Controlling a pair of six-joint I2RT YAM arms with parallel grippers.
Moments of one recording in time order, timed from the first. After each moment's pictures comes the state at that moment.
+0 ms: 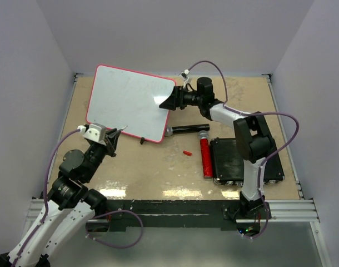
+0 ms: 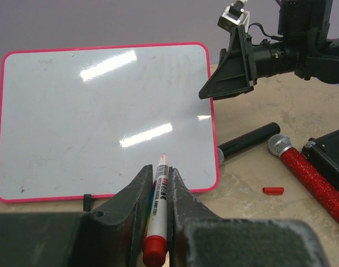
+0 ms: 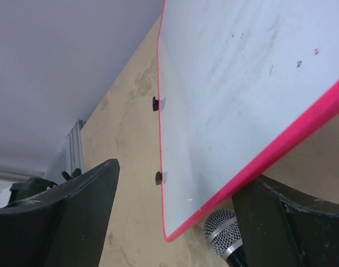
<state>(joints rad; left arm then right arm) -0.54 0.36 0.61 -0.24 -0.16 -0.04 0.40 2.02 1.40 0.35 -0.83 0.55</state>
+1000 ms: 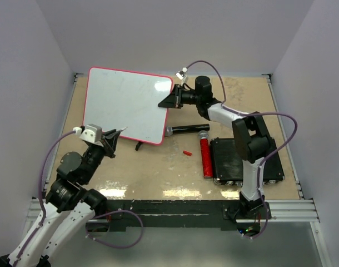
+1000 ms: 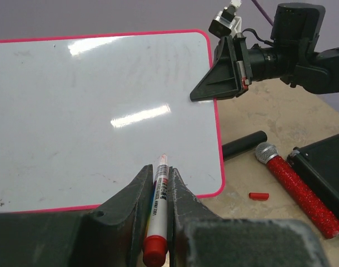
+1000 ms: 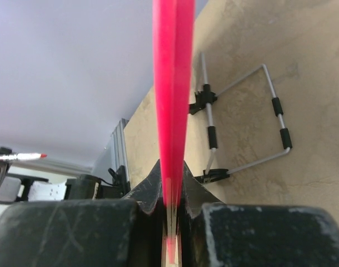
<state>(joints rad) -0.54 0.33 0.61 -0.25 -0.16 -0.09 0.43 2.05 1.42 0.47 -0.90 0.82</state>
